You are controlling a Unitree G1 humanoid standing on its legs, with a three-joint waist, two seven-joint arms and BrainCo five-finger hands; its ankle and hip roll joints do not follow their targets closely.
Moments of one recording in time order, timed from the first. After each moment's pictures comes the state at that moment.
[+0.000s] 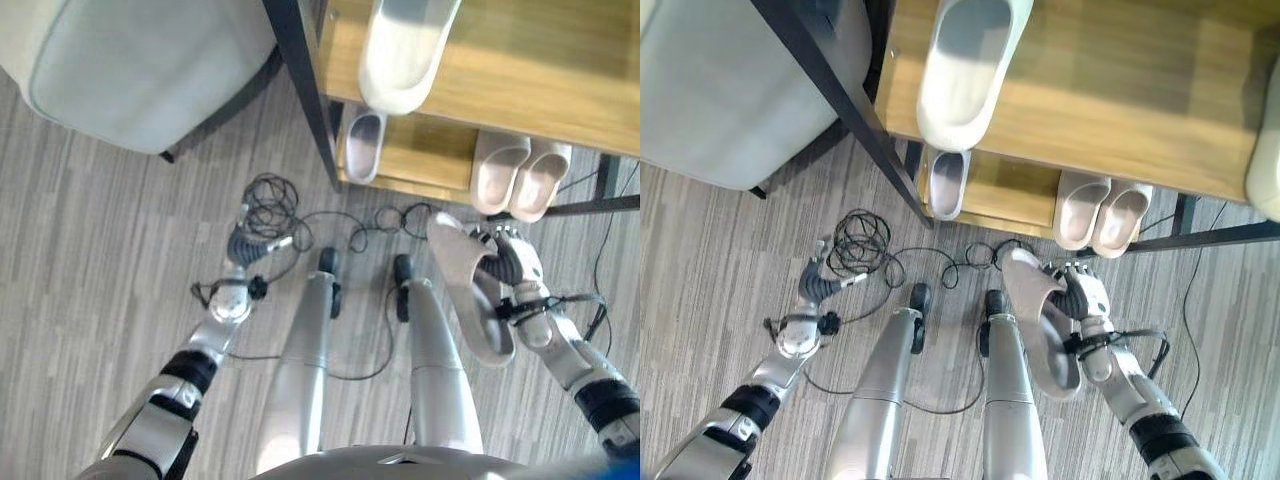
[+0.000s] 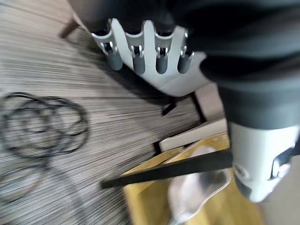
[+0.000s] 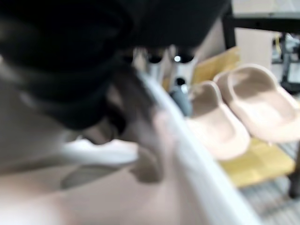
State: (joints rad) left arm -0.41 0.46 -0.35 0.59 -0.12 -0.37 0.51; right arm -0.22 -0.65 0.29 0.39 -0.46 -0.25 -0.52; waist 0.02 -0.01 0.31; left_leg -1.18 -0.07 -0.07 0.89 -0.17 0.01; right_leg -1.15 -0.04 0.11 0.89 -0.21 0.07
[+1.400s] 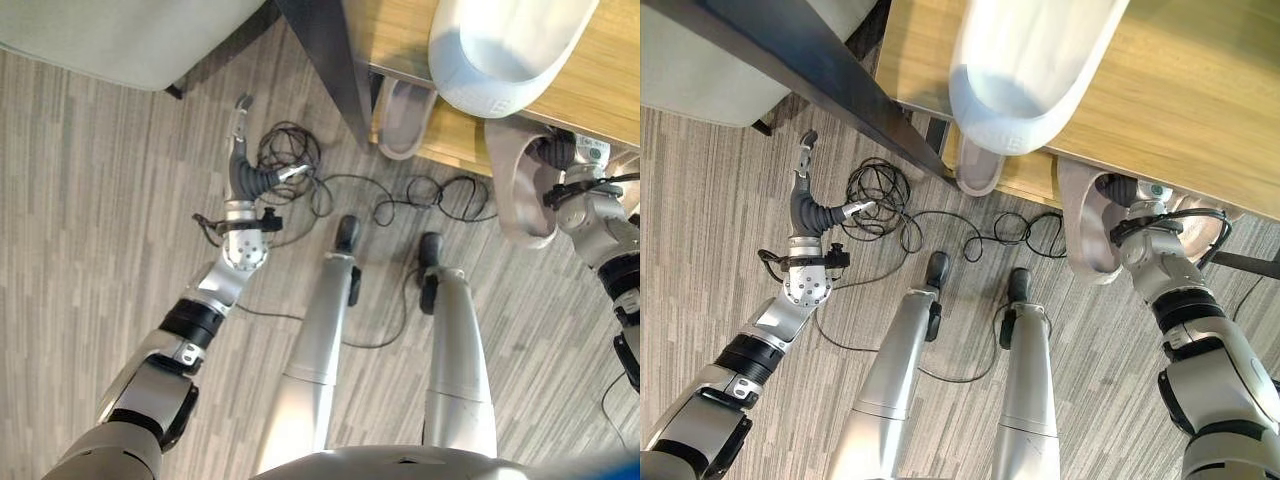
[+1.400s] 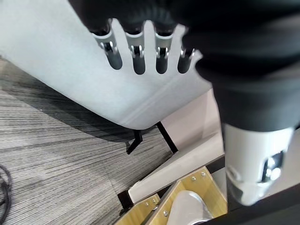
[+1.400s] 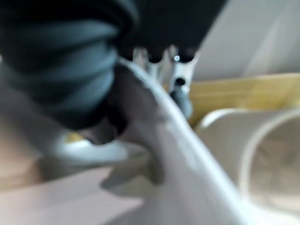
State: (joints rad) left arm -0.52 0.51 -0.35 0.37 0.07 -0.34 0.69; right arm -0.84 -0.81 0.44 0.80 -0.45 -0.09 -0.58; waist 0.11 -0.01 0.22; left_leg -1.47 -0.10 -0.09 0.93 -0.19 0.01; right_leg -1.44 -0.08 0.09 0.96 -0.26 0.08
